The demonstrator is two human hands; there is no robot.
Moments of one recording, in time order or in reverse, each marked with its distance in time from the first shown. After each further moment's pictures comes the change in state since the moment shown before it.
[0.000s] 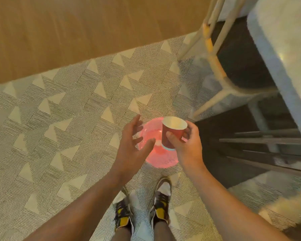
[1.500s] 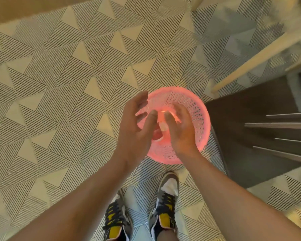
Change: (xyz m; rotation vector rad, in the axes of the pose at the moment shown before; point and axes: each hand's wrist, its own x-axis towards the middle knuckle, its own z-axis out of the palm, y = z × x) left_hand 0.077 -0.180 0.064 -0.063 0.090 0.041; right_hand 0.118 0.215 0.070 -0.112 -0.051 -0.051
